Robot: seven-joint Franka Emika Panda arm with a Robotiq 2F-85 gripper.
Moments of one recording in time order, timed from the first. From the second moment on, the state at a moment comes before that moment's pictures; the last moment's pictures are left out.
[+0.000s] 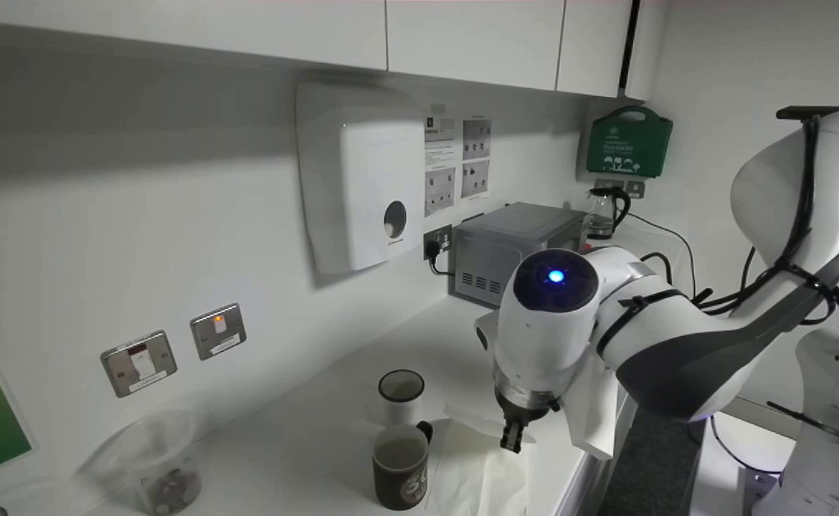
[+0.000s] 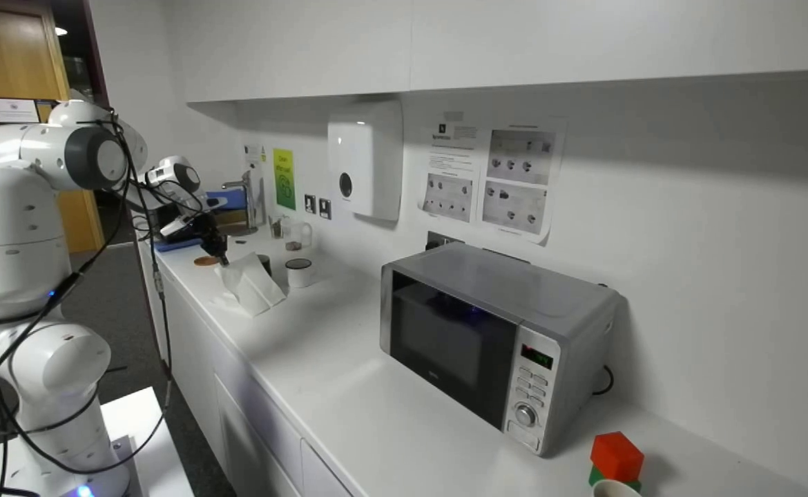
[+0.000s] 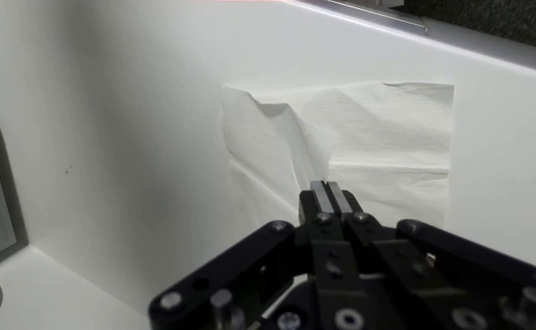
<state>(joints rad) 0.47 0.08 0.44 -1.95 -0.47 1.88 0.79</state>
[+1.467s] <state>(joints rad) 0.49 0.13 0.43 -1.91 -0.45 1.85 0.79</state>
